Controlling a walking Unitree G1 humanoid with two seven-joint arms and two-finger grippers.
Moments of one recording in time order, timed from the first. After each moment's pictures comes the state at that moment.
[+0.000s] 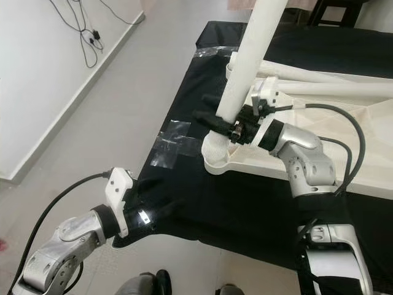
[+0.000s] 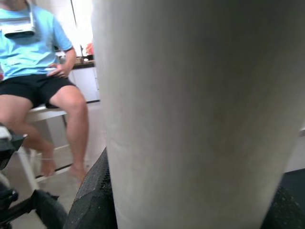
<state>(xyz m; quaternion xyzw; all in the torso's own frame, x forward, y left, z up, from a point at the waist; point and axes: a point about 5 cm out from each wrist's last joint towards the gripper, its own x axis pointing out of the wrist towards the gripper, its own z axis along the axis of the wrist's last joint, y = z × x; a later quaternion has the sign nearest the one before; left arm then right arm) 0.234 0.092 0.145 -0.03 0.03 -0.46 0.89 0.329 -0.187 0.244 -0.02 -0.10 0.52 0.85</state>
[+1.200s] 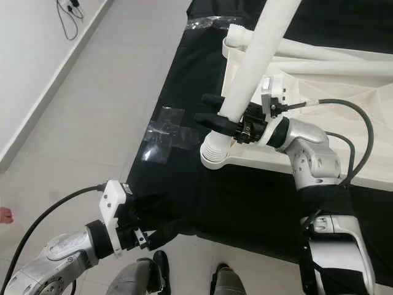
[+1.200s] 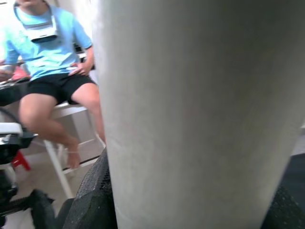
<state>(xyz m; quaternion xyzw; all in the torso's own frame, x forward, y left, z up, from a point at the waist) 0.204 0.090 0.153 -0.06 0.04 -0.49 0.87 0.331 -0.194 0.256 -0.02 -0.11 0.58 0.81</state>
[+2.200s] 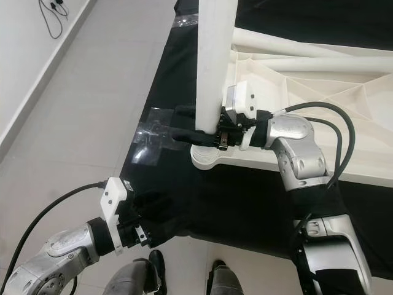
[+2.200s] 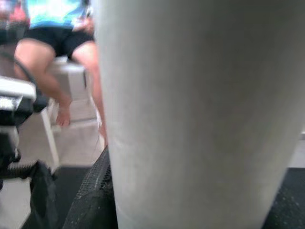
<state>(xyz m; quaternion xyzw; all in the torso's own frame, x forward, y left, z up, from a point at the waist) 0.207 0.089 0.156 -0.06 0.04 -0.49 0.87 0.324 -0.166 0.260 -0.12 -0.12 0.59 0.79</state>
